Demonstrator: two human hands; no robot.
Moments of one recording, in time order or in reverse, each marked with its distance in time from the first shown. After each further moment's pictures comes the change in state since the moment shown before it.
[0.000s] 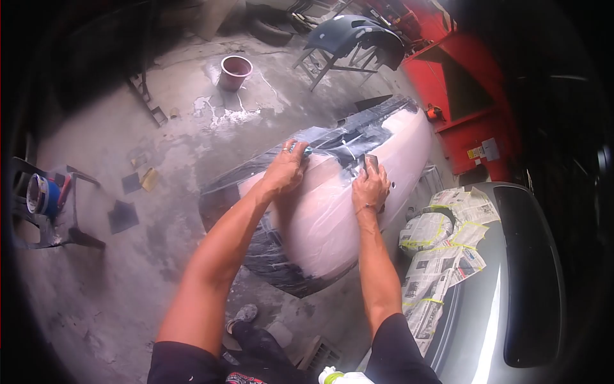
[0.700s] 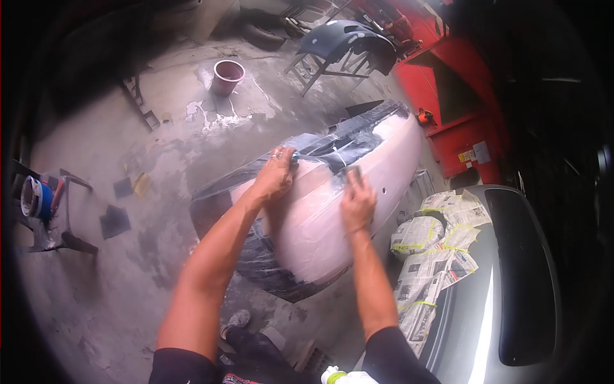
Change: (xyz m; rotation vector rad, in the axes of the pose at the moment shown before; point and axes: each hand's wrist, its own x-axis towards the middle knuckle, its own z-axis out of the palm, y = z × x) left_hand -0.002 -0.011 0.008 -0.059 0.041 0.034; right_hand -0.008 -0.001 -0.009 0.108 -0.084 -0.062
